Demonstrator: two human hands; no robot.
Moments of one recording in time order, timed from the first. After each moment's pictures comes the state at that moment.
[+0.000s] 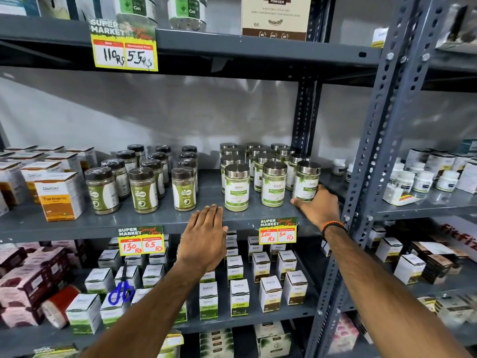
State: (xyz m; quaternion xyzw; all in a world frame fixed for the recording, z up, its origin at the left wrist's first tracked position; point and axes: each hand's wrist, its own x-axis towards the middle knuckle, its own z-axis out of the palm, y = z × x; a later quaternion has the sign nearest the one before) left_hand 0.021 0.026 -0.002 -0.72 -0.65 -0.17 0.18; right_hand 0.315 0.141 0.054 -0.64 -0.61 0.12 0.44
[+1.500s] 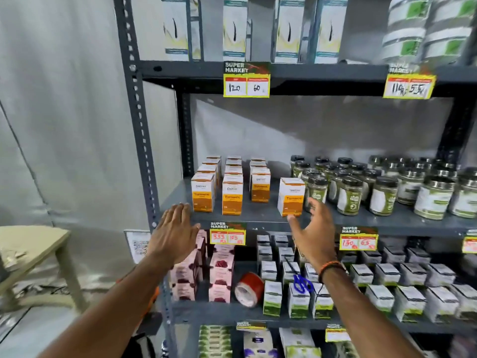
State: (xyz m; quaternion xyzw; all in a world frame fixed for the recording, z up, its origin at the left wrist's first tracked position) left_hand -0.559 -0.185 0.027 -0.62 -0.74 -0.20 0.17; right_hand -0.232 -0.092 0.034 -0.49 -0.66 0.11 0.55
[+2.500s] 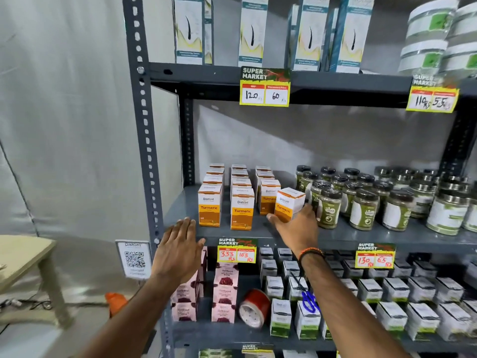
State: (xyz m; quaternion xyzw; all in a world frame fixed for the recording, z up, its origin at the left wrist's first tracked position) left_hand -0.589 -0.153 -0.002 -0.62 -0.74 -0.19 0.16; right_hand -0.307 -0.035 0.053 -0.60 -0.63 0.14 0.48
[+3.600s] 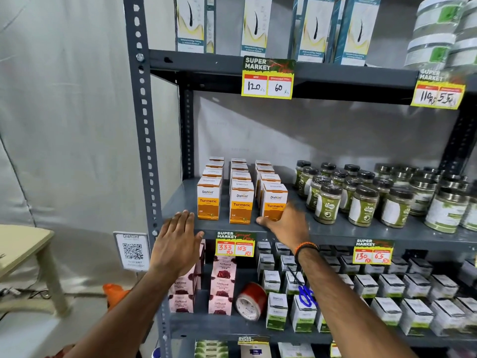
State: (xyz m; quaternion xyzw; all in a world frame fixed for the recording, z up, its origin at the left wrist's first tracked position) left_hand -0.586 -0.155 -0.002 -0.62 -0.74 -0.20 0.16; right_hand -0.318 -0.040 0.052 -0.54 -0.74 0.14 0.39
